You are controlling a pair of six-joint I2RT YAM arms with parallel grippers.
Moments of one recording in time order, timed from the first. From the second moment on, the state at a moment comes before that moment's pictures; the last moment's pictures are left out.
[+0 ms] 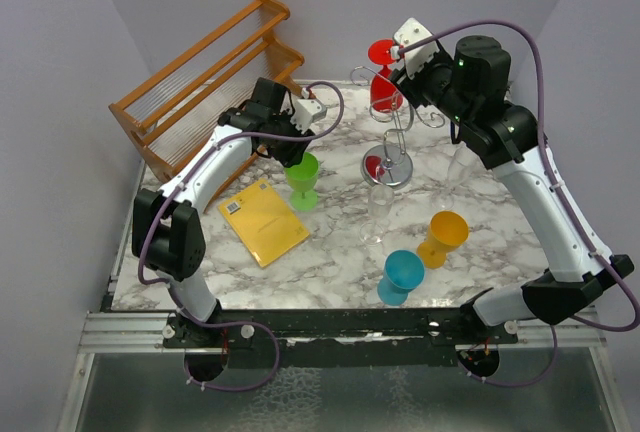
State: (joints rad) left arm -0.40 1.73 1.55 -0.75 0.31 0.41; right arm 0.52 1.42 1.80 -0.57 0.08 -0.61
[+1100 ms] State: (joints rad) left arm -0.36 1.43 1.84 -0.71 0.31 0.18; right arm 0.31 1.38 1.85 -0.64 -0.29 -0.48
